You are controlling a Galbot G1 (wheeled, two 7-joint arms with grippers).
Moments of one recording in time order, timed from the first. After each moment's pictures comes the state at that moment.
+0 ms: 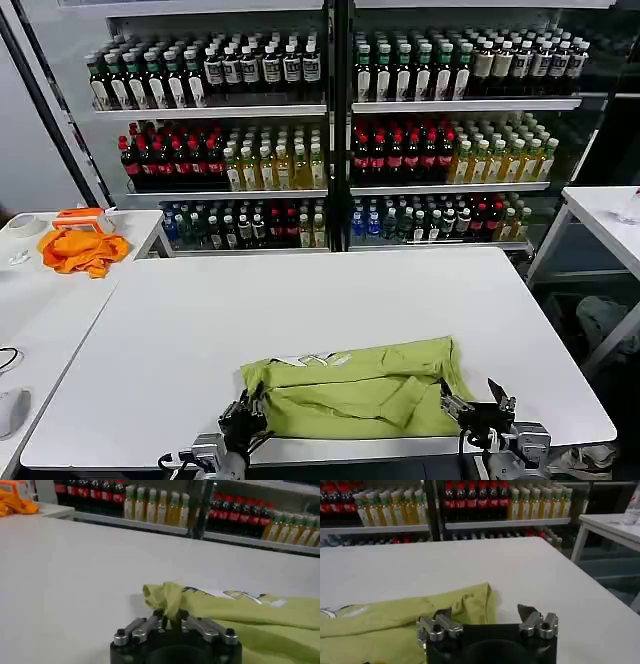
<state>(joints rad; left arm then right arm) 1.51 -1.31 -0.25 -2.00 -0.41 0.30 -0.35 -1.65 1.21 0.56 2.31 0.45 -0.56 0.32</state>
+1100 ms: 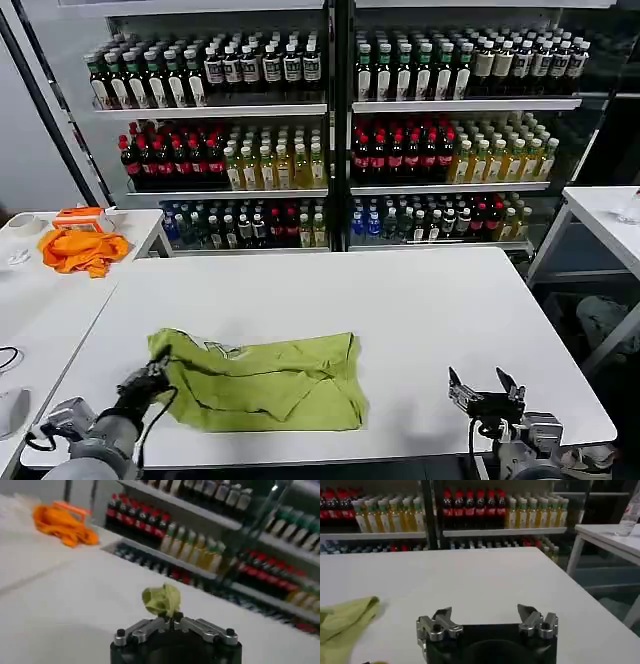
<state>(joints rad) 1.55 -1.16 -0.67 -2.21 -0.99 0.40 -0.32 -1.63 1.16 0.59 2.30 0.48 -0.56 0.31</state>
